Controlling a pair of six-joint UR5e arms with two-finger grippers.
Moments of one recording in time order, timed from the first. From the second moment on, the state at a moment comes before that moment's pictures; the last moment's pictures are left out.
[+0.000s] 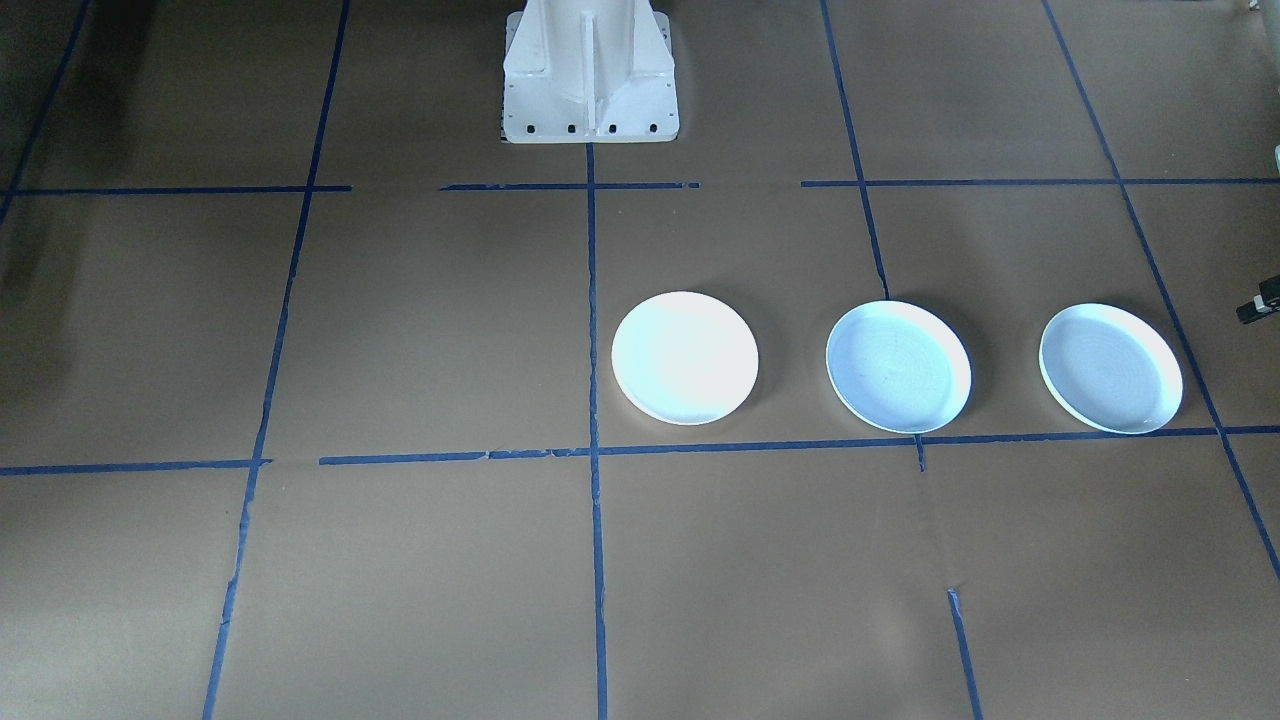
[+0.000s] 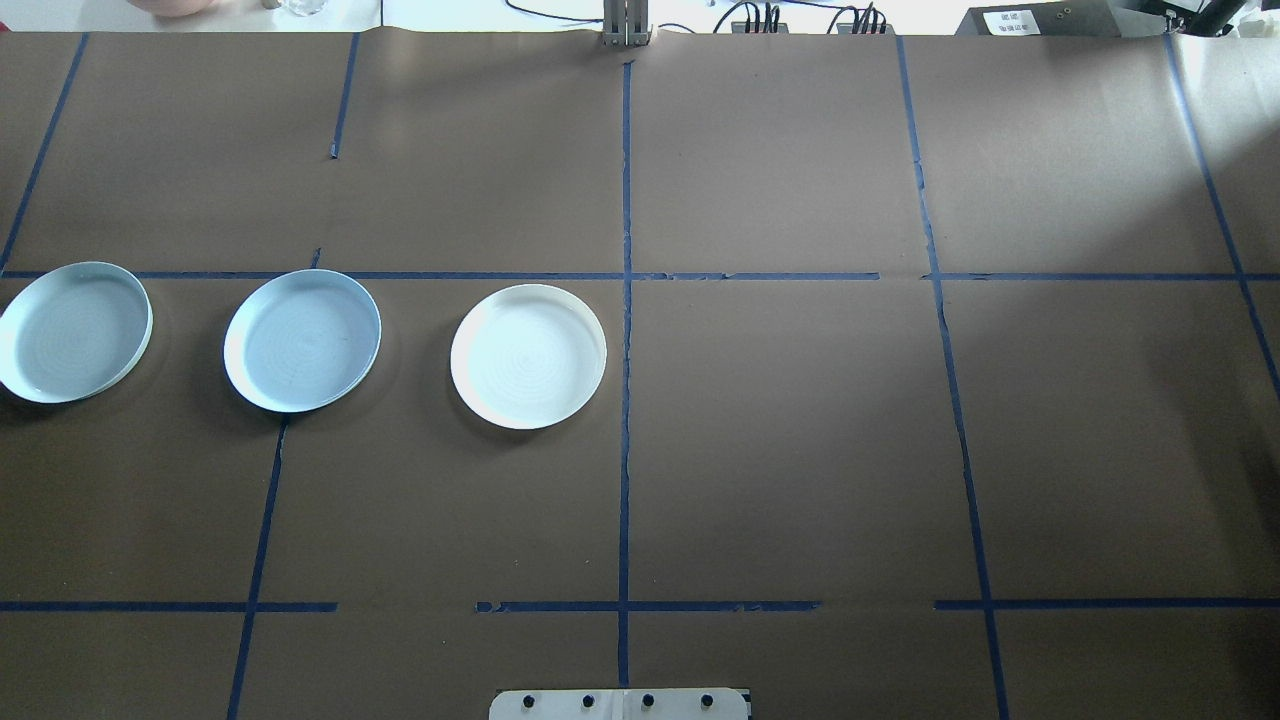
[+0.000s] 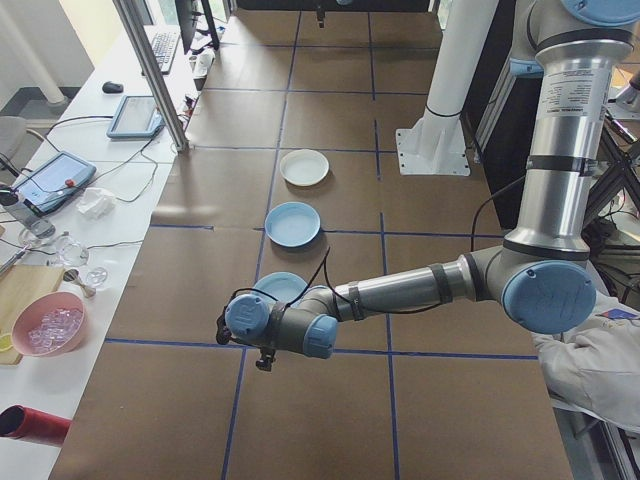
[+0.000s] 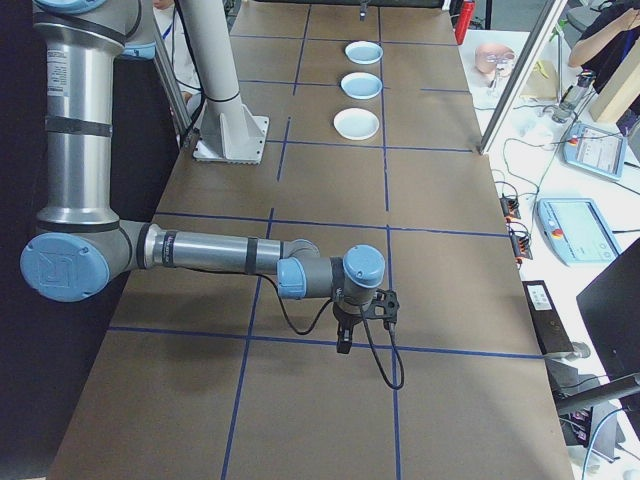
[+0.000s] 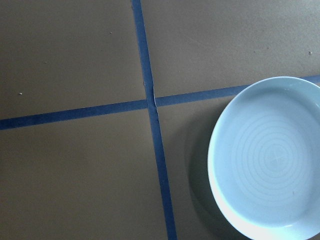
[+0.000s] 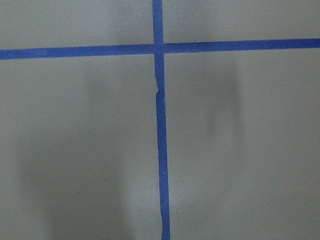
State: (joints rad) left arm -1.45 -1.65 -1.20 -2.00 -2.58 -0.05; right arm 1.41 -1.65 1.57 -1.44 2.31 0.21
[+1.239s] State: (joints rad) left arm -1.30 -1.77 -1.05 -2.08 -2.59 -0.28; right arm 1.41 -1.65 1.57 -1.44 2.31 0.21
